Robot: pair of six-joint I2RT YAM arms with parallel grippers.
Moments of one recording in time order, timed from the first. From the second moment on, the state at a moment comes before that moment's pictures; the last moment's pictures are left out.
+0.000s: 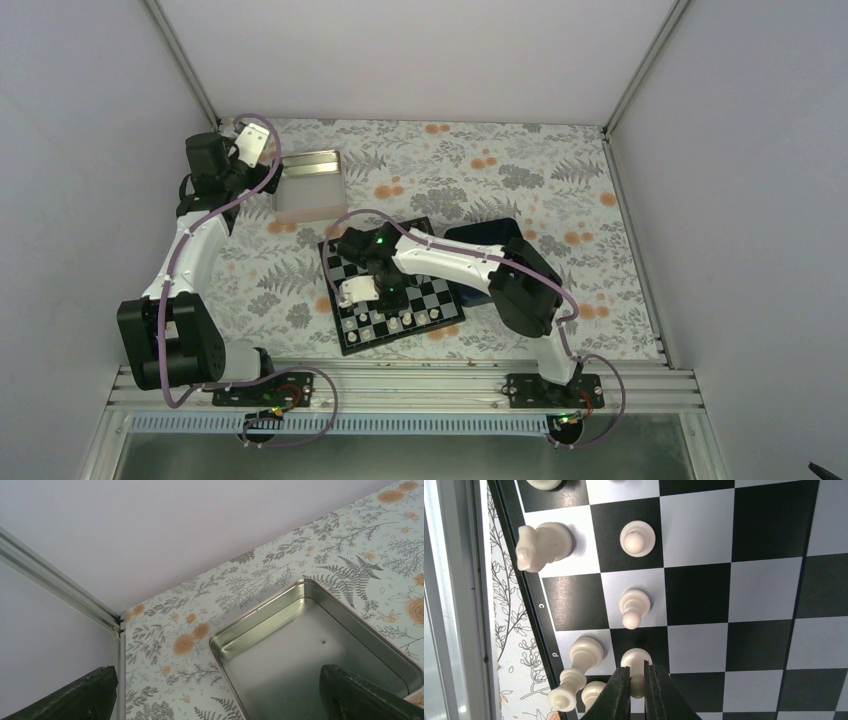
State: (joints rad) left arm 0.14 1.36 1.03 -0.11 0.22 0.46; right arm 1.10 2.05 1.64 -1.12 -0.10 -0.68
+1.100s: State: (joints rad) left arm 0.14 1.36 1.03 -0.11 0.22 0.46; right arm 0.75 1.81 1.59 -1.12 -0.05 -0.66
